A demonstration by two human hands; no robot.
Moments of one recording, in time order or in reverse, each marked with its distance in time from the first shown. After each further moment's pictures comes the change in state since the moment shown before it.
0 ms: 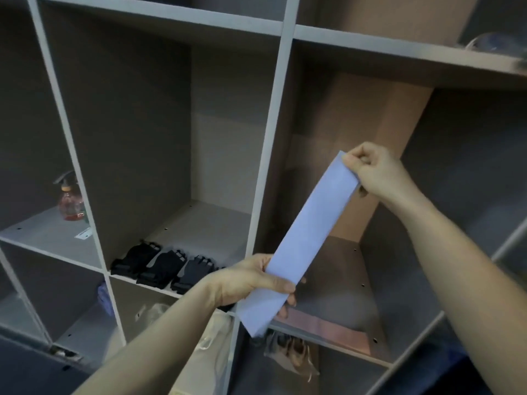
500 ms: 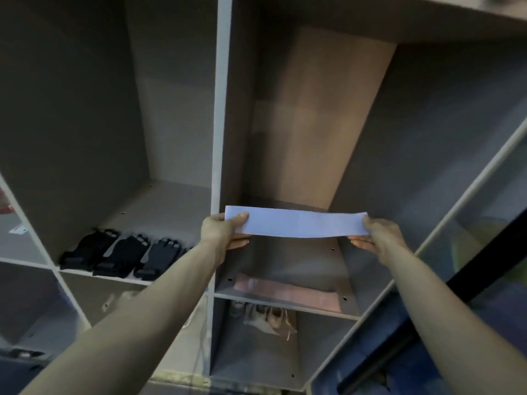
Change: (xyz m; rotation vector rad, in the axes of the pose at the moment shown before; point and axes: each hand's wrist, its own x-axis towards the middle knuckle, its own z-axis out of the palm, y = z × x) left_hand 0.080 -0.027 -0.028 -0.309 0.871 -0.018; right_hand -0.072 0.189 0.010 0.514 0.249 0.832
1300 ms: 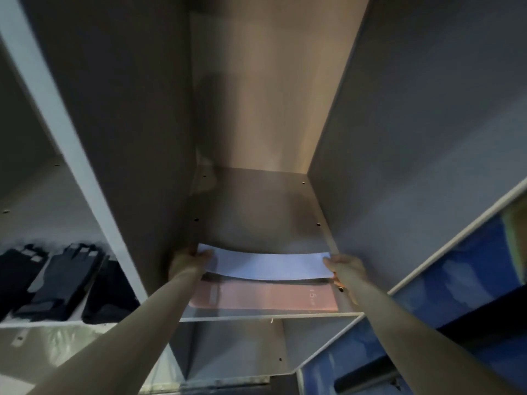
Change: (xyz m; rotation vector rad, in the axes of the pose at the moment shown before) left_hand 0.178 -0.185 0.005 0.551 0.189 -0.101; right_hand 0.121 0.204 0.010 -0.322 0.100 0.215
